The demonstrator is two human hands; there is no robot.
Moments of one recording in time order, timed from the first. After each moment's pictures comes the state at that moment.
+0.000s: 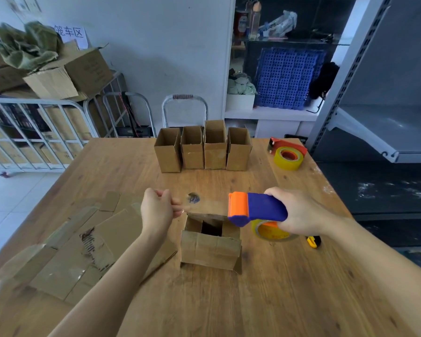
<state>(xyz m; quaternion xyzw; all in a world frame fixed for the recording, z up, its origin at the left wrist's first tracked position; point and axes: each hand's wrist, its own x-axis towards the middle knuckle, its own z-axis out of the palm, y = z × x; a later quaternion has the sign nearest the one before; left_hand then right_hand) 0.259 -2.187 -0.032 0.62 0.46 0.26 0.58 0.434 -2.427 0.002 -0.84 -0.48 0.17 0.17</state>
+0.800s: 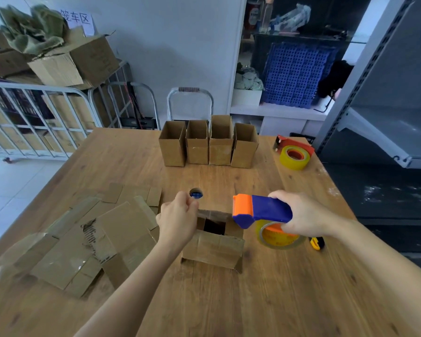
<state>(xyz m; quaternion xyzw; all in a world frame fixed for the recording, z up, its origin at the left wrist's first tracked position) 0.255 -2.222 -0.042 0.82 0.39 0.18 0.38 0.443 -2.422 -0.006 -0.83 -0.47 0.23 0.19</state>
